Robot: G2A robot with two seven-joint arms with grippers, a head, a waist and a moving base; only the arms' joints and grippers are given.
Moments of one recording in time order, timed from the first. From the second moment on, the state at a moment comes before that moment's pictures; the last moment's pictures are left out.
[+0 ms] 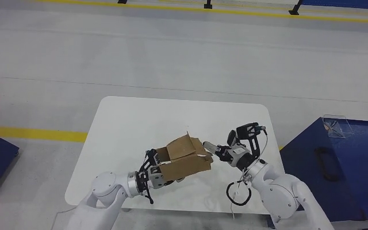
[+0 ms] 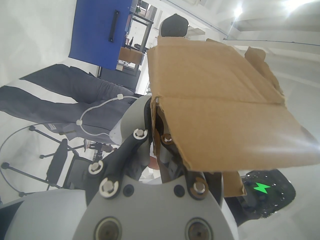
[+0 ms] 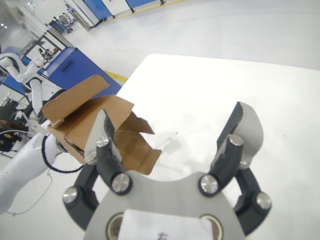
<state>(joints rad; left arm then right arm) 1.26 -1.24 -1.20 -1.56 -0.60 0.15 -1.00 -1.42 -1.09 1.34 -2.11 -0.71 0.03 0.57</state>
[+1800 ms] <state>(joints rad) 1.28 -1.23 -1.20 -1.53 -0.59 -0.15 -0.85 -1.34 -1.12 1.24 -2.02 -0.77 0.07 0.60</state>
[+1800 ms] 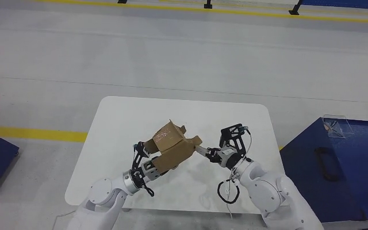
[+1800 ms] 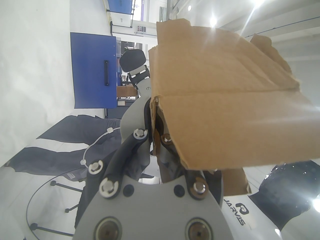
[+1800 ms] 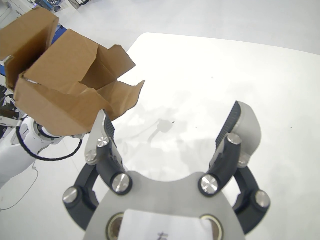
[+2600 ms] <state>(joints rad) 1.27 -1.22 -1.20 -1.53 -0.59 -0.15 -0.88 -1.32 -1.13 1.26 -2.00 -0.73 0.10 0.53</state>
